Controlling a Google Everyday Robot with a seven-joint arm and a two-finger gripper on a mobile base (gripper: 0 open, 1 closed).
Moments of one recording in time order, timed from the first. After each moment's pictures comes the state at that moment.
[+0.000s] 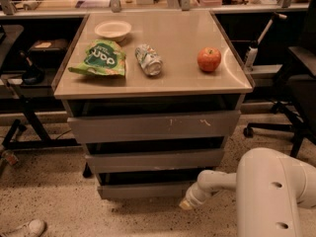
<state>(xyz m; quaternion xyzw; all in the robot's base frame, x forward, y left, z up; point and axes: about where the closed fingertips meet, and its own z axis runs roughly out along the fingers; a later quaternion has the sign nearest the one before) 0.513 -0.127 0.198 -0.48 0.85 0.18 0.11</state>
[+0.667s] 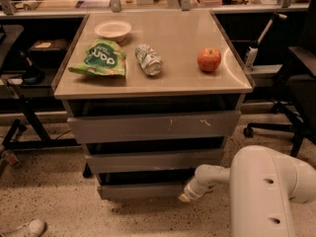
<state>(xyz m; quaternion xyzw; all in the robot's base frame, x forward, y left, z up) 0.550 -0.124 0.201 -0.49 0.85 0.15 0.13</state>
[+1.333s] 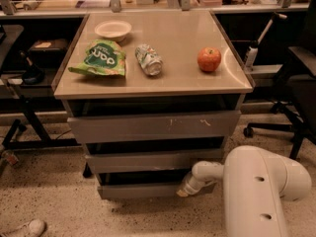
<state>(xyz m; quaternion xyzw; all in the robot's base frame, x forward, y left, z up) 0.578 -0.119 0.194 -0.50 0.84 0.14 0.14</state>
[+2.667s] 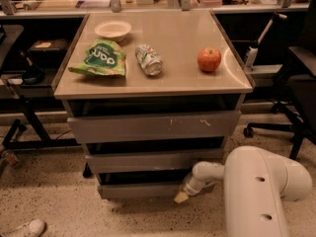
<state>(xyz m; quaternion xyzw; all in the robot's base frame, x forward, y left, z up) 0.578 -0.119 0.194 -0.50 0.84 0.14 0.14</state>
